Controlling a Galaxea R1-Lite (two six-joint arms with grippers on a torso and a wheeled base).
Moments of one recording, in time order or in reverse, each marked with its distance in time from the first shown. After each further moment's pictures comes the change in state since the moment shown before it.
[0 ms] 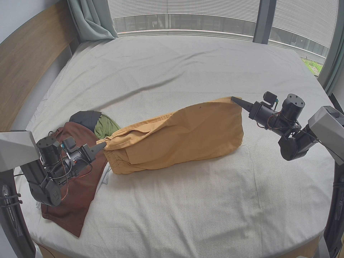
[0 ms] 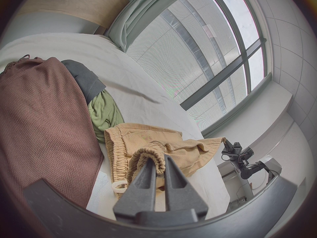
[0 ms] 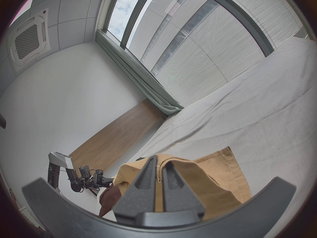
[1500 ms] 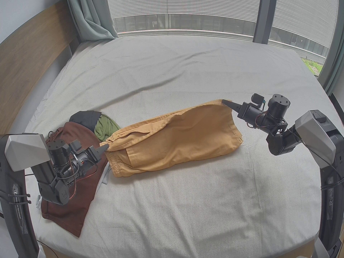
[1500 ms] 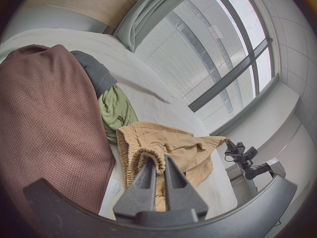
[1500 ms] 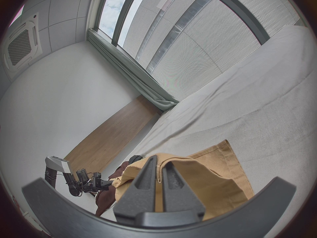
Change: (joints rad) left arm -0.011 0.126 -0.102 0.000 0.082 0.000; right arm 0.014 0.176 -0.290 0.173 -0.010 0.011
